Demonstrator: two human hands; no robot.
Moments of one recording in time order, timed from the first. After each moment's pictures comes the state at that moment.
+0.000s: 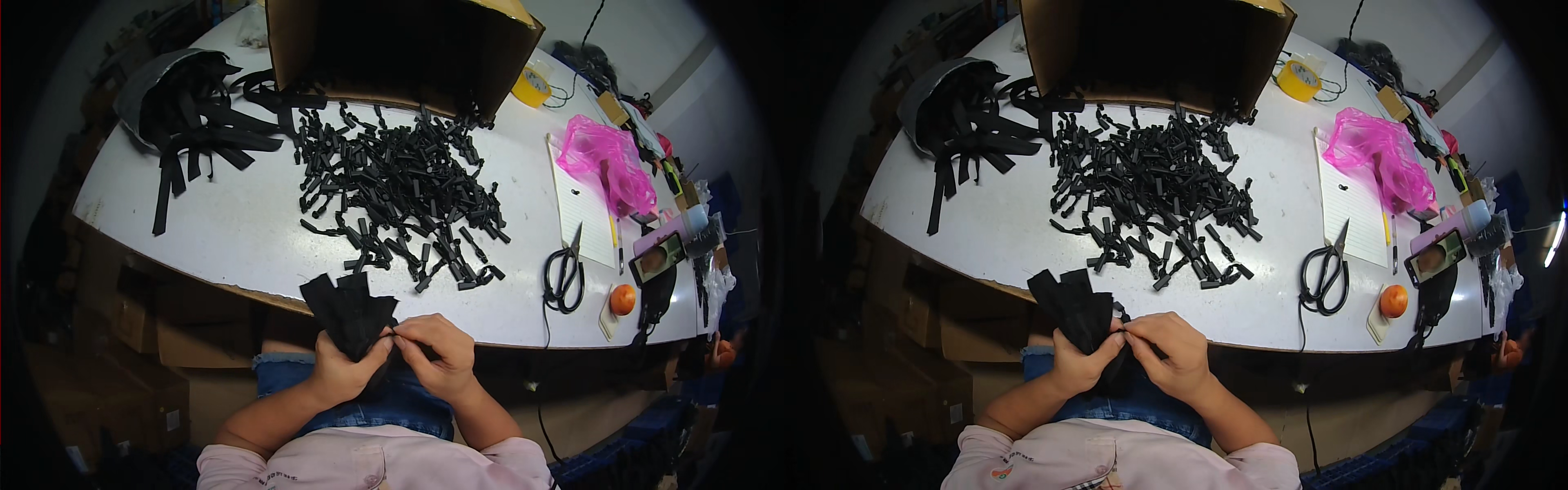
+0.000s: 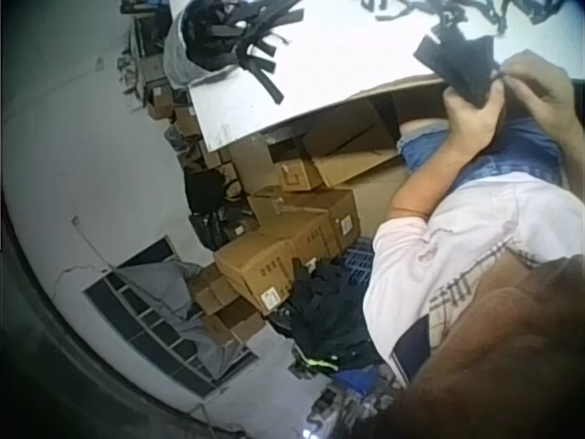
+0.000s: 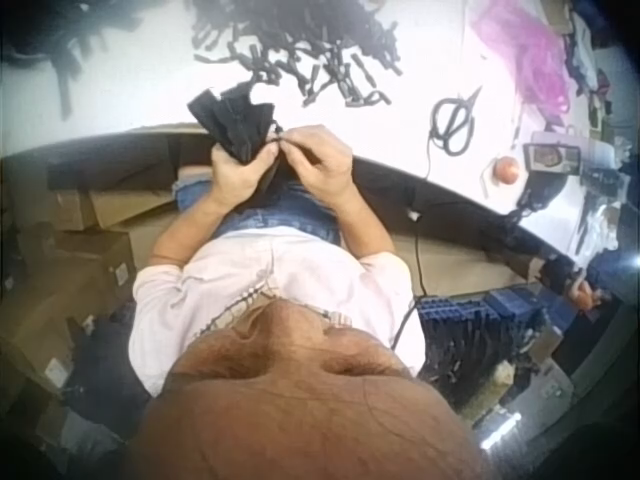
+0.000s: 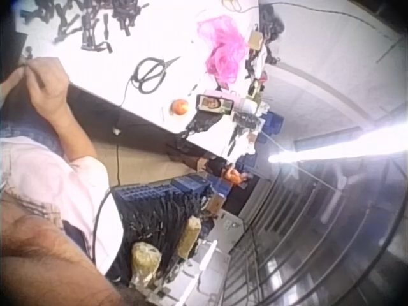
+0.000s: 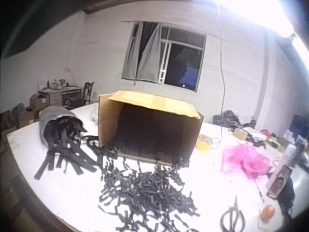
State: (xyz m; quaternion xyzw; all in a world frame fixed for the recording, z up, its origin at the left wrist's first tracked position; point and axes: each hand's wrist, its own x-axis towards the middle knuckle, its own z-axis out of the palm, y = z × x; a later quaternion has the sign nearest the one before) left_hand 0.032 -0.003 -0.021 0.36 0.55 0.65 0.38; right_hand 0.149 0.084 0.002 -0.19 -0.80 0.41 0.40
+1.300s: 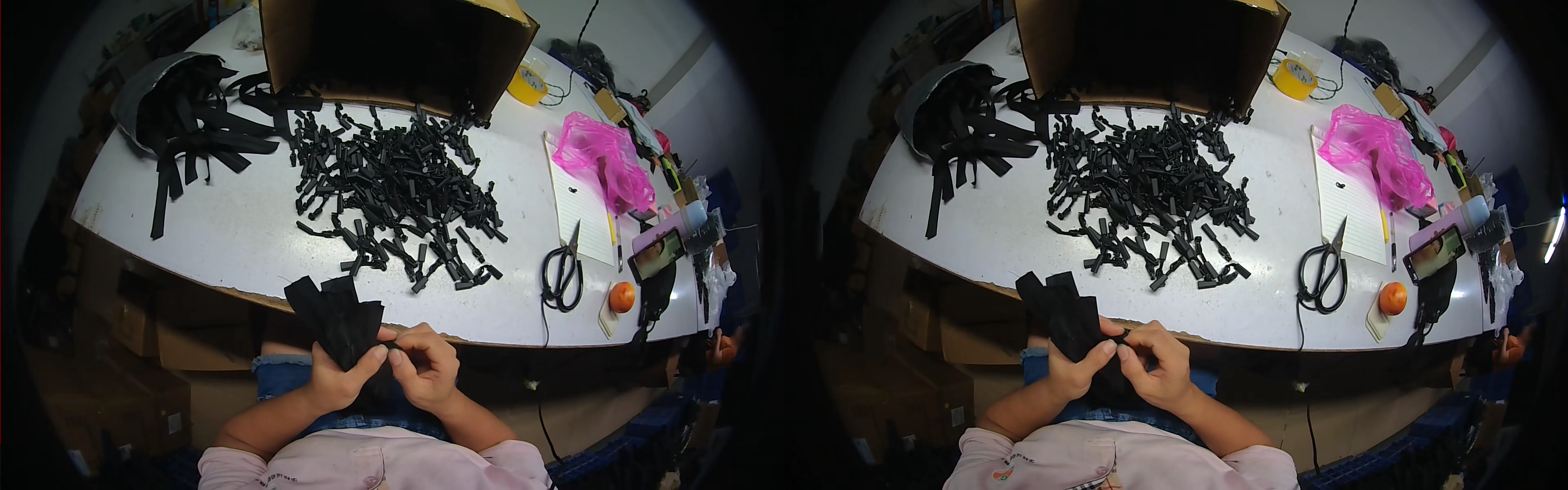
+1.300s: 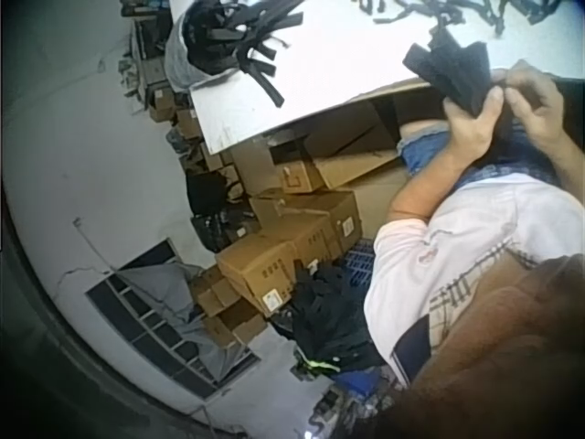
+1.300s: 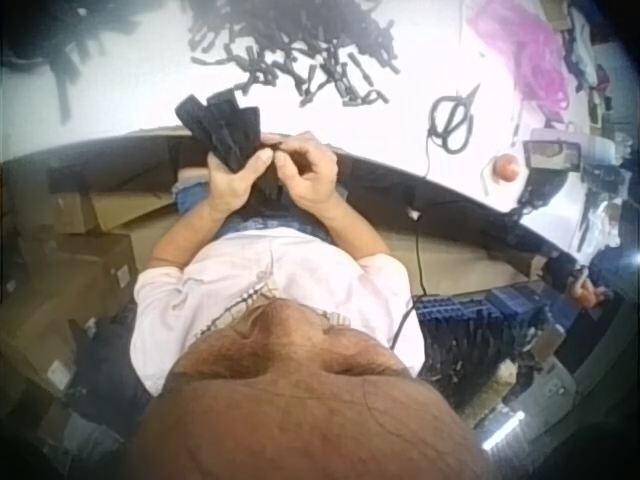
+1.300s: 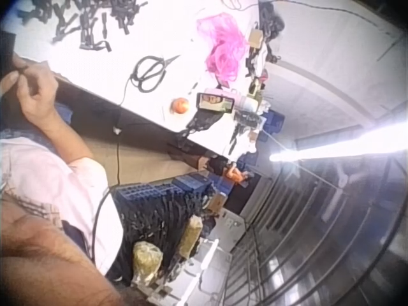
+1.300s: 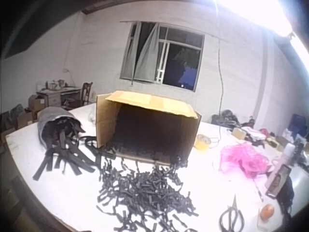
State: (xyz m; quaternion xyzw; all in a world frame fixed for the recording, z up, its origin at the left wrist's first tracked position) left_hand 0.035 -0.004 -0.001 0.36 0.49 0.69 0.40; right_hand 0.147 0.061 -0.018 -0.20 -0.71 0.51 0.44
